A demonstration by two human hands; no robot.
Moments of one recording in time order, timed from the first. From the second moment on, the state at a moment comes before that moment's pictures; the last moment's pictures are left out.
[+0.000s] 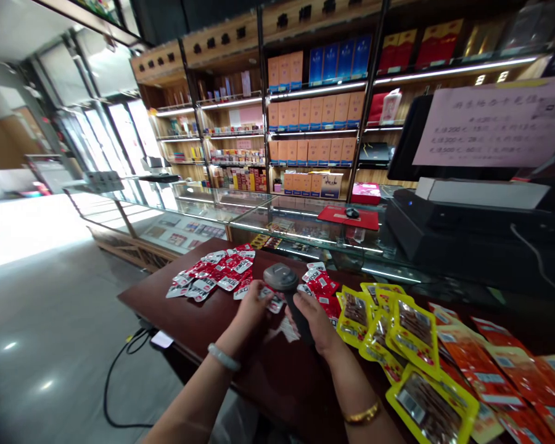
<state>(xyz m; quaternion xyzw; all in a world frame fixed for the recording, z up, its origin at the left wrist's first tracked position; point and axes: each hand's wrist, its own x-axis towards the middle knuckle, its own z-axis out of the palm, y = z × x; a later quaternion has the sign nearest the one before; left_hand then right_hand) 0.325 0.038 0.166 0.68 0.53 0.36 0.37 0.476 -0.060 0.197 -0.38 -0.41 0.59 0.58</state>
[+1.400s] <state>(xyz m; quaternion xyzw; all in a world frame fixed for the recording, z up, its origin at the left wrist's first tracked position) 0.275 0.033 0.178 0.69 0.61 0.32 0.24 0.475 -0.063 0.199 -0.41 -0.45 0.56 0.56</state>
